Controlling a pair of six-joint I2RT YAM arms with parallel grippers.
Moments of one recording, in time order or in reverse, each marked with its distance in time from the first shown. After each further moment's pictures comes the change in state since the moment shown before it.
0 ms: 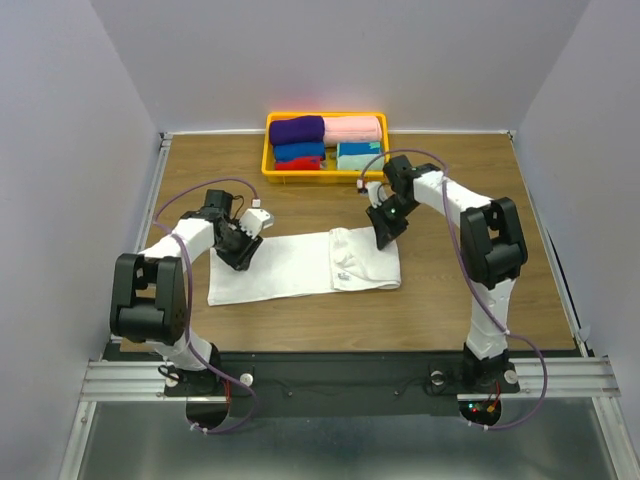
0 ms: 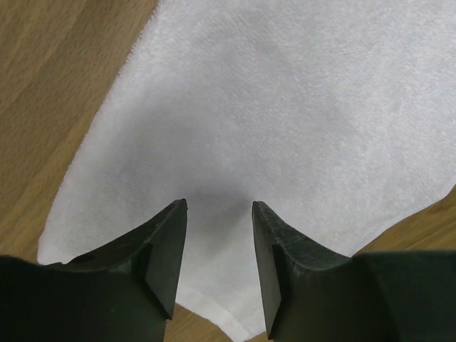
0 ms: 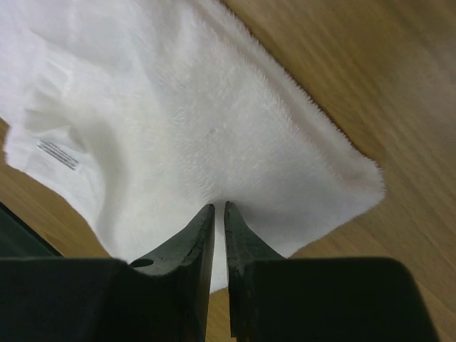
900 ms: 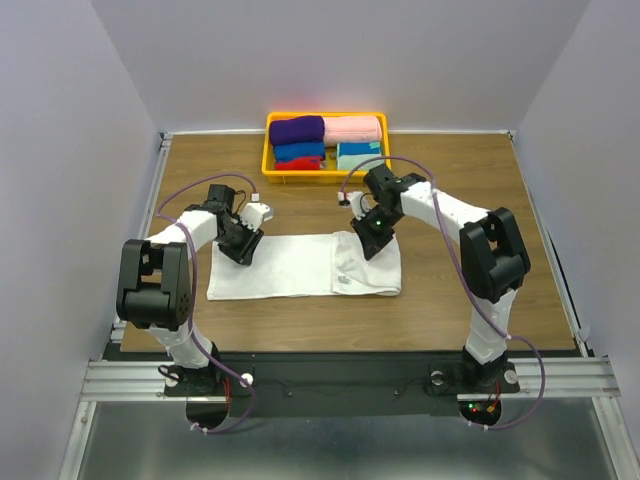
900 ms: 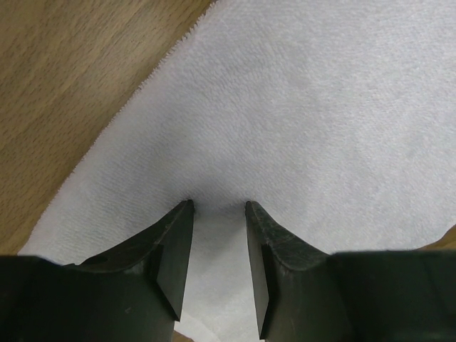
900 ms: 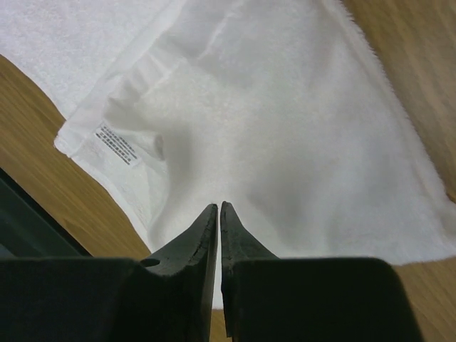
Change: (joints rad) left arm -0.008 0.118 0.077 0.018 0.003 -0.079; right arm 0.123 -0.092 -0.114 0.034 0.036 0.012
